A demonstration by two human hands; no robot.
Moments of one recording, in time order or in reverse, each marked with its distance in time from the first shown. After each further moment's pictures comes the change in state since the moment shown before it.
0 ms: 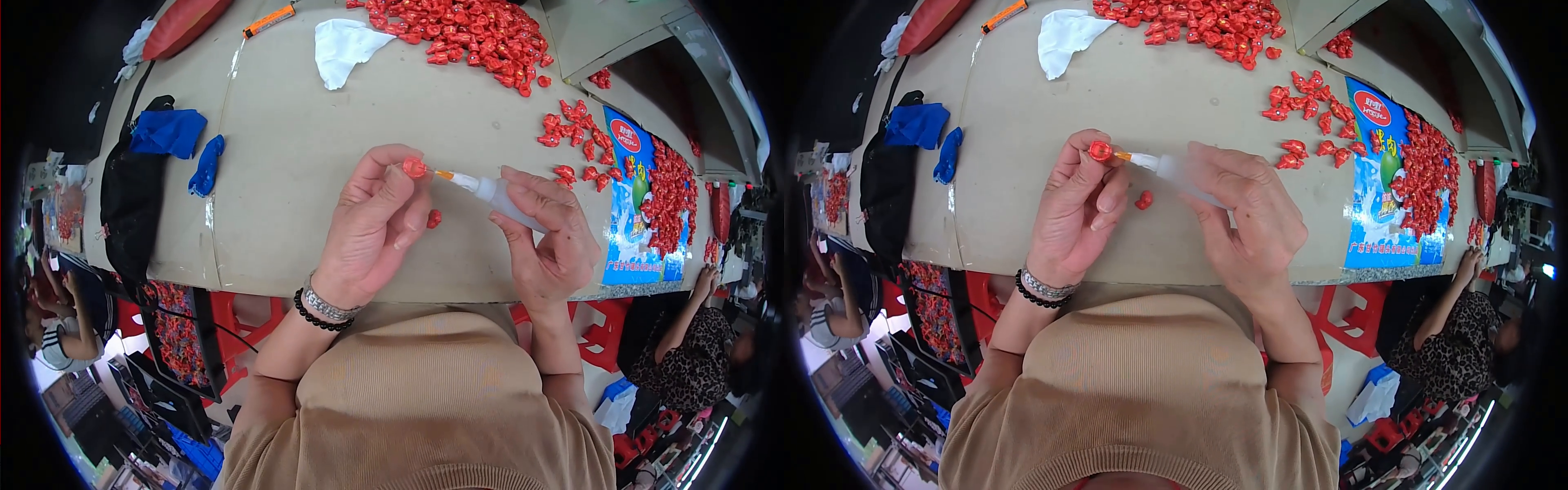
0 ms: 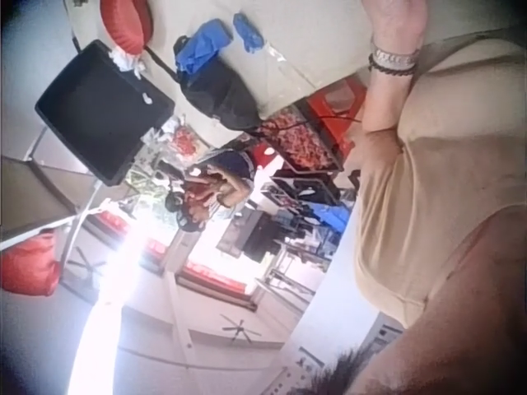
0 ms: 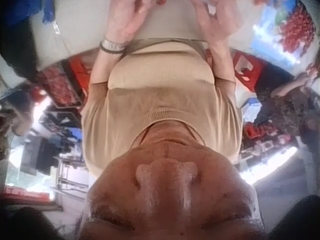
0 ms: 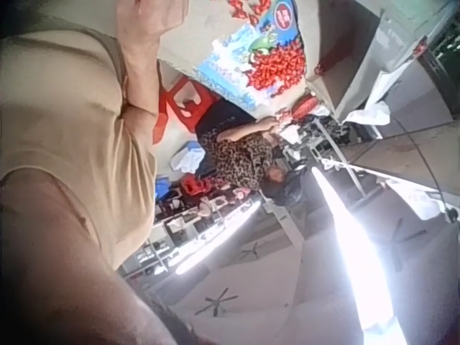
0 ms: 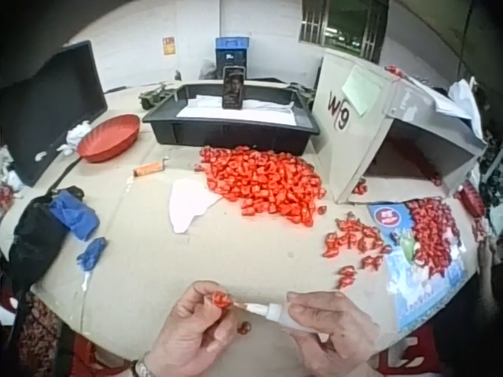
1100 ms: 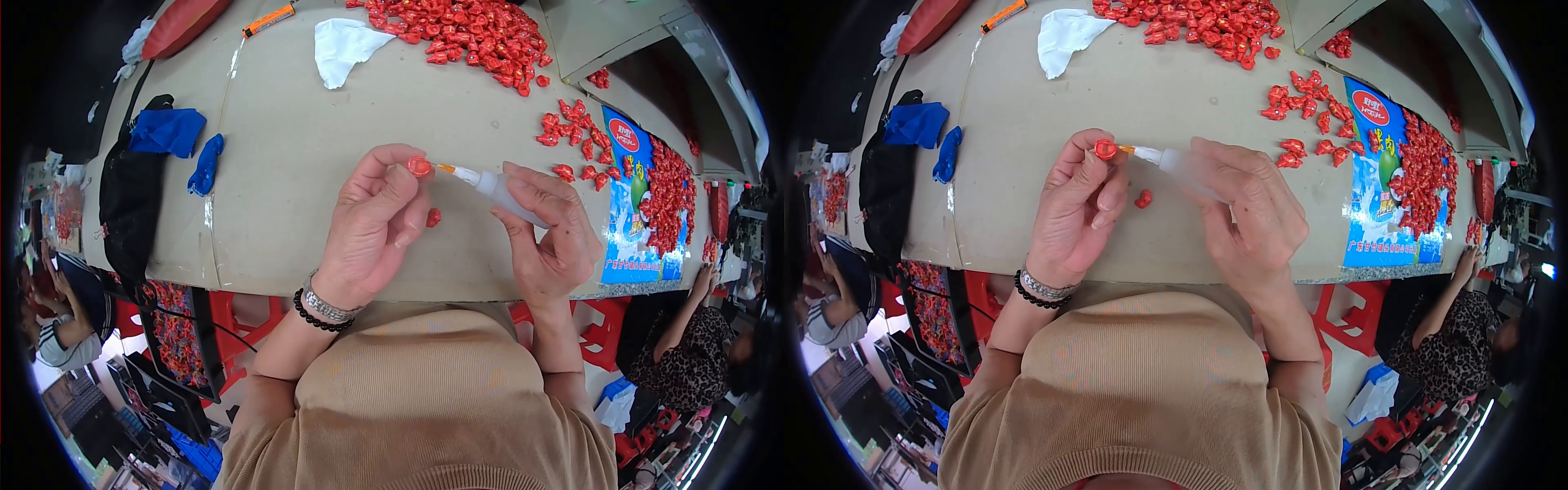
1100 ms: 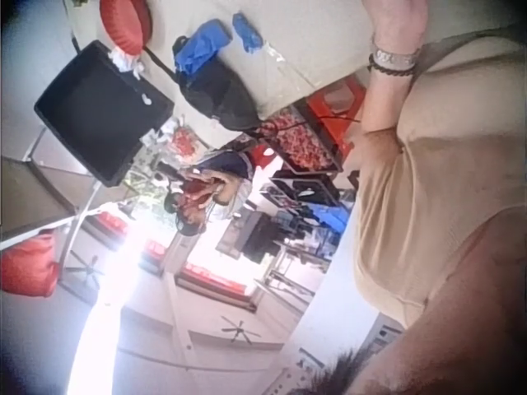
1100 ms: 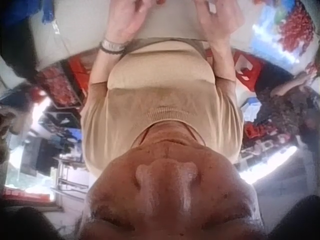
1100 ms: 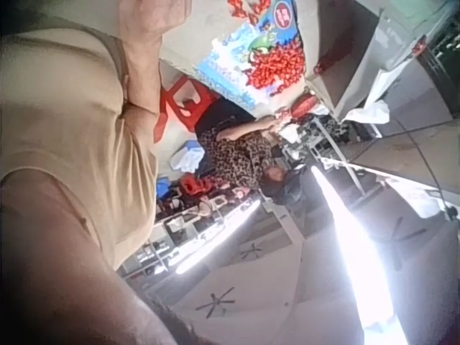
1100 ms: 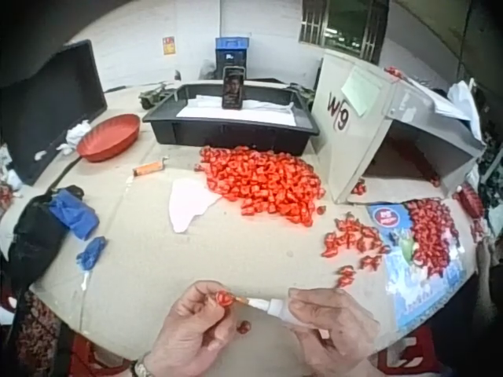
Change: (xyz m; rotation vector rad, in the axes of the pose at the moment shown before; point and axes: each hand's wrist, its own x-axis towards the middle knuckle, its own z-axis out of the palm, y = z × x) left_hand 0.000 0.003 0.000 0.065 0.004 -0.020; right_hand 0.004 -0.004 -0.002 -0.068 -0.032 0.025
